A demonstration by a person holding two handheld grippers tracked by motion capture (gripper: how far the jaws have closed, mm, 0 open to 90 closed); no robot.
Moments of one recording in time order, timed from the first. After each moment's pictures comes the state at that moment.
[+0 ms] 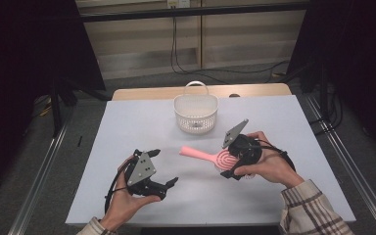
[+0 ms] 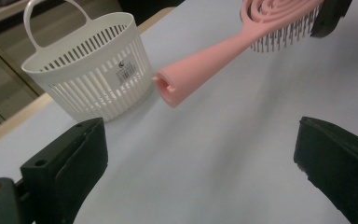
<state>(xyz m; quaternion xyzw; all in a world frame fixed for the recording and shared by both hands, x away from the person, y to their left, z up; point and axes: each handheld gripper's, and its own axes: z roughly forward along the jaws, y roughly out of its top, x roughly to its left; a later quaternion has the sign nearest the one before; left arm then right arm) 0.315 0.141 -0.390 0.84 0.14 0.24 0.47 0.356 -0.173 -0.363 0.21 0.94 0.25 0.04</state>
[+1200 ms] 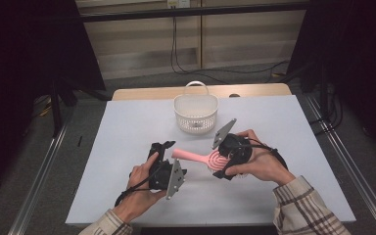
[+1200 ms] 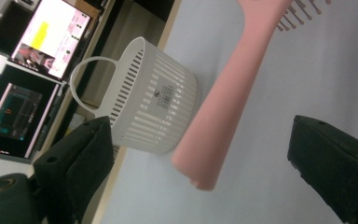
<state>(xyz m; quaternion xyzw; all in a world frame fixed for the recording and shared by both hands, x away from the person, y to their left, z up) 0.312 0.087 -0.392 0.84 -0.04 0.45 0.30 0.358 -0.148 -0.356 0.19 0.95 0.24 0.04</state>
